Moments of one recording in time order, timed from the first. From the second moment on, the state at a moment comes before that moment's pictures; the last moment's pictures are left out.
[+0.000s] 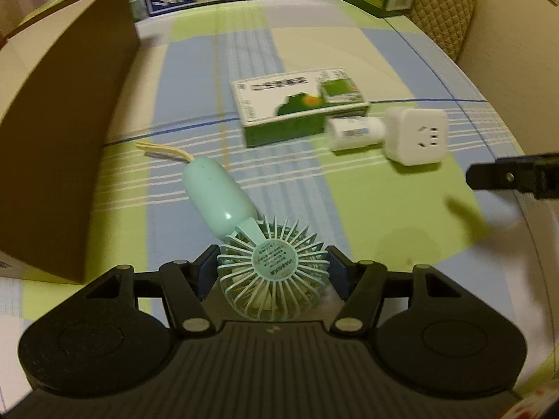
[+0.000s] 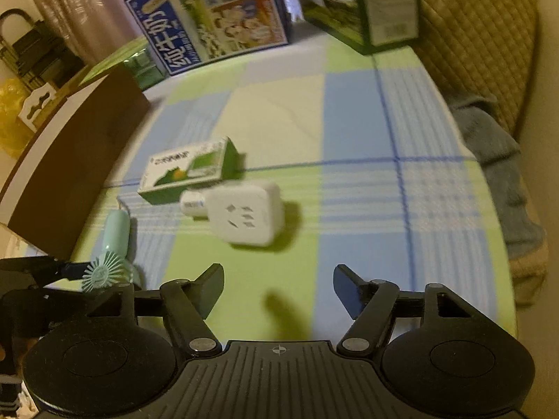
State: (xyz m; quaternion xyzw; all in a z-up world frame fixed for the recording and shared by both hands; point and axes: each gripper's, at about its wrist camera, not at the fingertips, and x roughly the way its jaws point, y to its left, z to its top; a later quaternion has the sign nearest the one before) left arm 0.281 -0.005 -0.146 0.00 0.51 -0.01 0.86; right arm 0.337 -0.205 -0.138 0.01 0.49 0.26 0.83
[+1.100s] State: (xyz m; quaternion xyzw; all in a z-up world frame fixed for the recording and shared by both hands) left arm 0.270 0.042 -0.148 -0.03 0.52 0.01 0.85; right arm 0.351 -0.149 -0.159 -0.05 0.47 0.22 0.85
